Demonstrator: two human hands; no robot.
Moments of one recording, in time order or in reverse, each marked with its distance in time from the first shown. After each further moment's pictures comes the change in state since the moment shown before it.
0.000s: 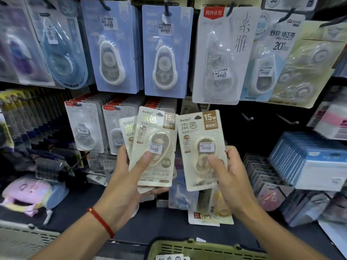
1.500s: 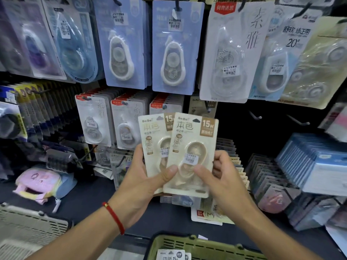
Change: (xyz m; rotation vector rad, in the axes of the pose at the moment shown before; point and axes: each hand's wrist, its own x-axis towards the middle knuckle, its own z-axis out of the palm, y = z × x) left_hand -0.007 -0.011 0.010 0.080 -0.127 0.024; right_hand -0.012 0.001 0.012 -0.075 -0.193 0.026
